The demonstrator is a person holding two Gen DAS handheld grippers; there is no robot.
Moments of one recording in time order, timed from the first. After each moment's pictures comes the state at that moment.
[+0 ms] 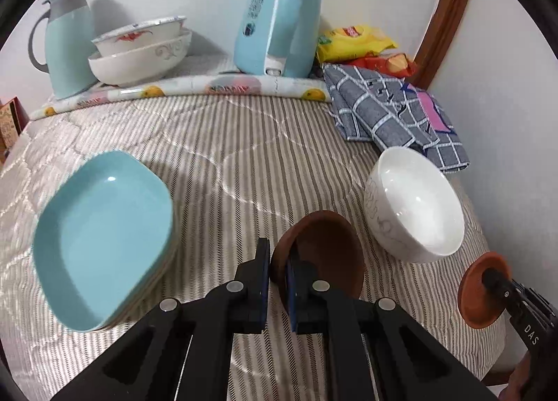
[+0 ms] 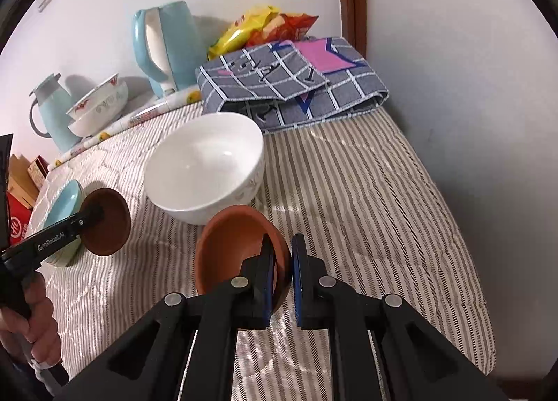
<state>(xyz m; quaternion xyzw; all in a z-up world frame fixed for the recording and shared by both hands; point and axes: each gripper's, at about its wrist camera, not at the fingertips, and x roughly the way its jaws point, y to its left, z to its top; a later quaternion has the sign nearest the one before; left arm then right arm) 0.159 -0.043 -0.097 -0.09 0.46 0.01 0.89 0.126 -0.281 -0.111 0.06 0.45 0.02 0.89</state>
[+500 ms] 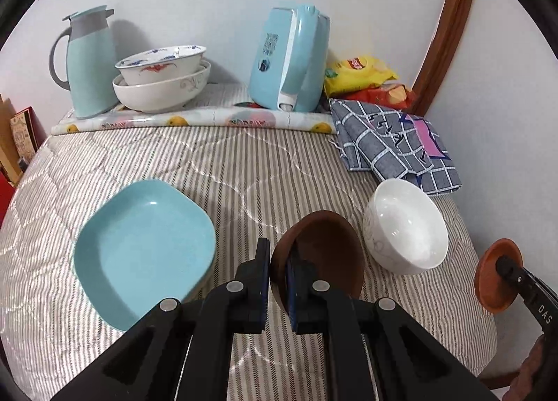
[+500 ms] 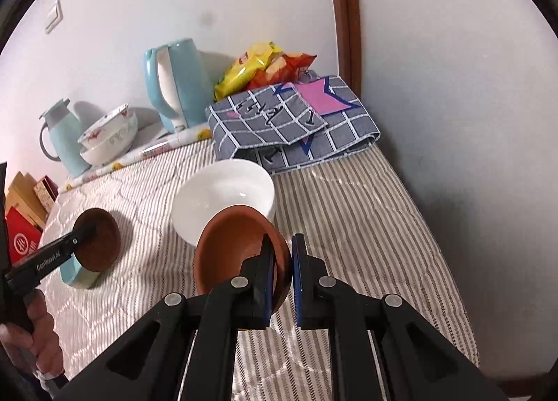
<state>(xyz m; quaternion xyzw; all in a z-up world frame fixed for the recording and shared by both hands) 0.141 -0.023 -0.058 -0.09 0.42 0.02 0.90 0.118 -0.278 -0.063 0.07 0.41 0.01 0.91</state>
